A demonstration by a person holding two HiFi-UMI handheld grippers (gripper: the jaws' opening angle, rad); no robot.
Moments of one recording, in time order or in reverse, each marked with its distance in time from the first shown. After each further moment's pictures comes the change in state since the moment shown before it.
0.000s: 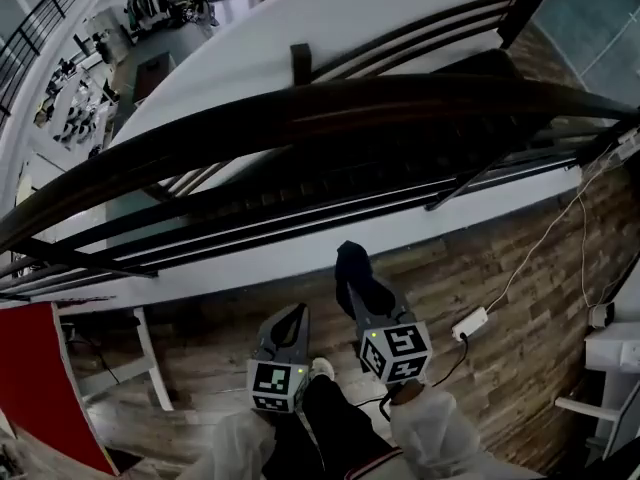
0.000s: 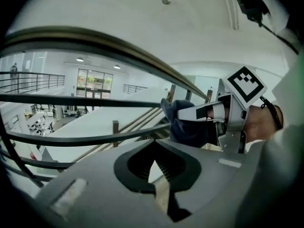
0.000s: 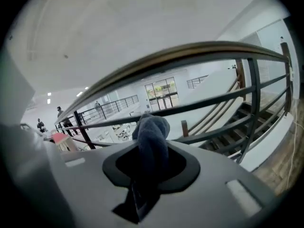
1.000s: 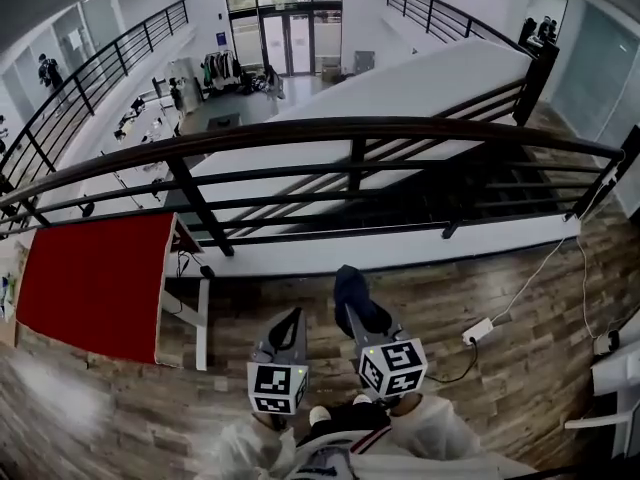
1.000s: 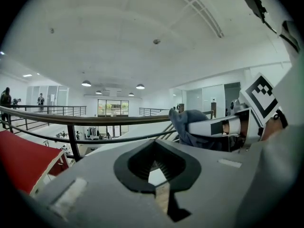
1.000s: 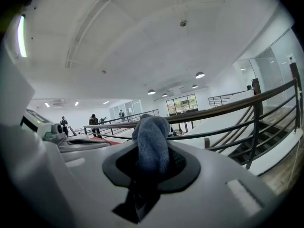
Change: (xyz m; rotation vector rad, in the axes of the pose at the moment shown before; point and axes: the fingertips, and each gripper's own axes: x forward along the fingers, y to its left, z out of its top) left arm -0.474 -0.118 0.057 0.095 -0.236 0.248; right arm -0.374 0.319 0.005 -0.129 -0.199 0.217
